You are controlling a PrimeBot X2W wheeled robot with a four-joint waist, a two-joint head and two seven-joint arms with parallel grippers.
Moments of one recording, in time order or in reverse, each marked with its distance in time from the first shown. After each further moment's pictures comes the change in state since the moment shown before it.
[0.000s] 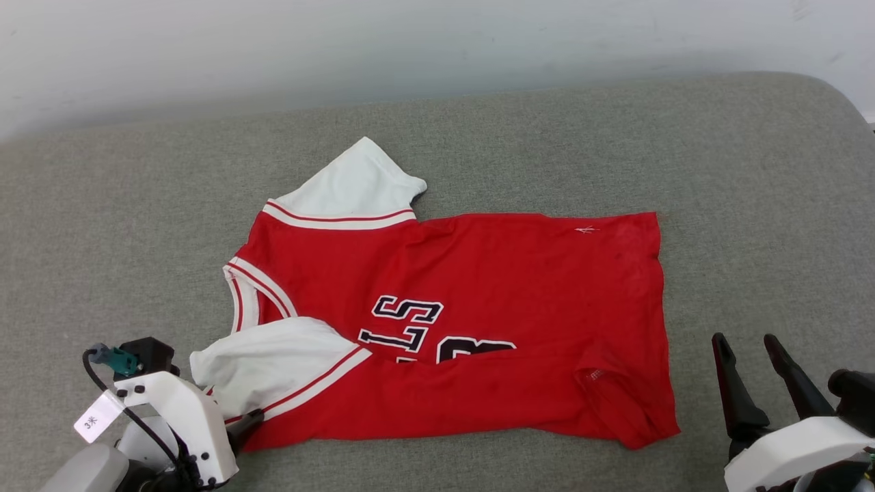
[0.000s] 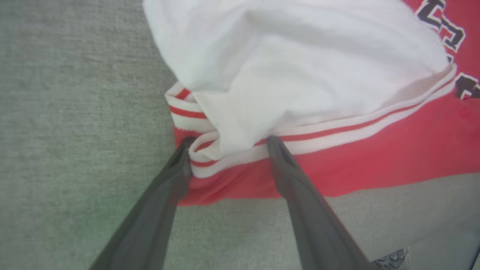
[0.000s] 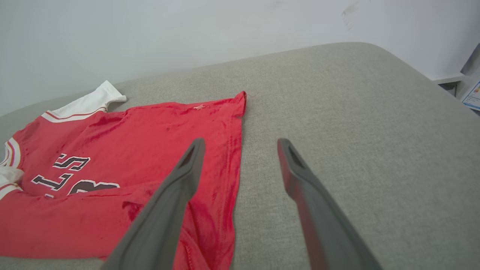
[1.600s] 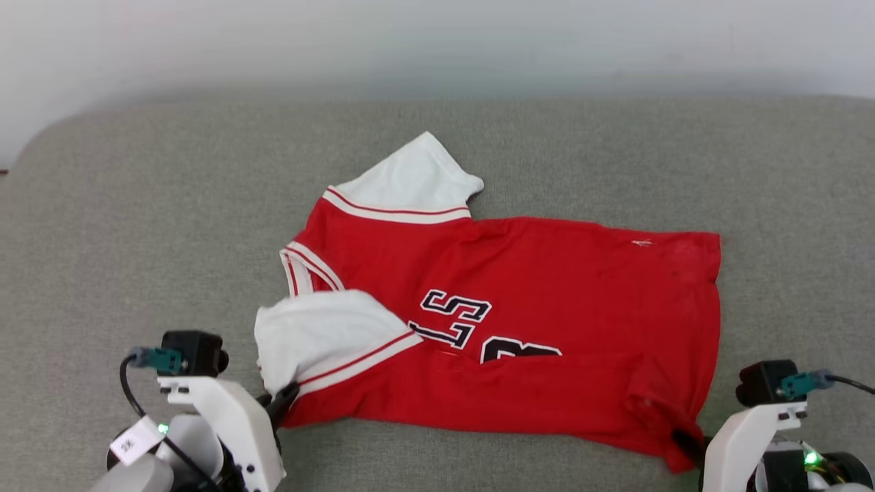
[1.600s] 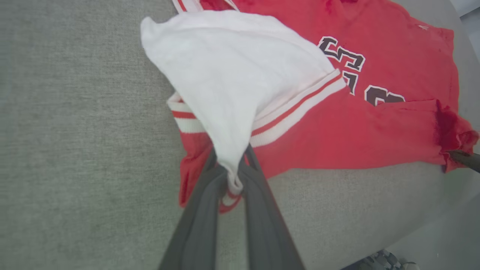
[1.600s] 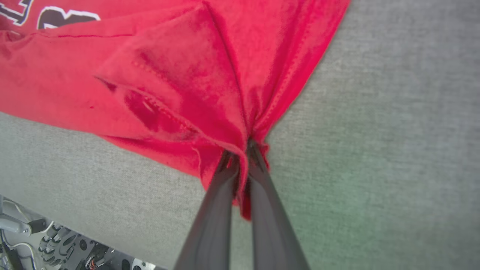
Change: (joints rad) left arm 0.017 -0.028 -0.016 -0.206 0.101 -0.019 -0.190; right arm -0.091 -0.153 0.157 0.232 0.187 0.000 0.569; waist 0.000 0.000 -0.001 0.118
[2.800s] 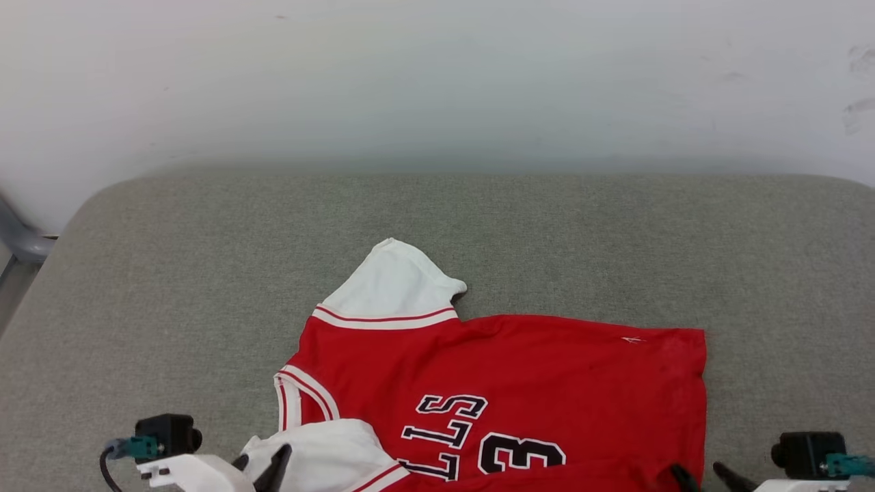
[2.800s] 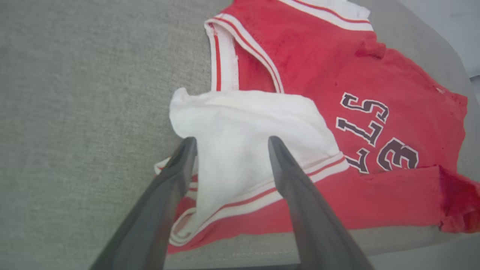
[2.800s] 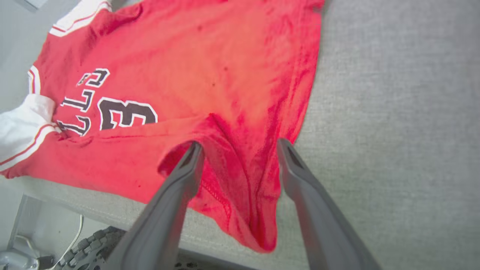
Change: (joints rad) left arm 0.219 -0.054 0.044 0.063 -0.056 0.060 -0.159; right arm 0.229 0.031 -0.054 -0.129 0.039 0.000 -0.185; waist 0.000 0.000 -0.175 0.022
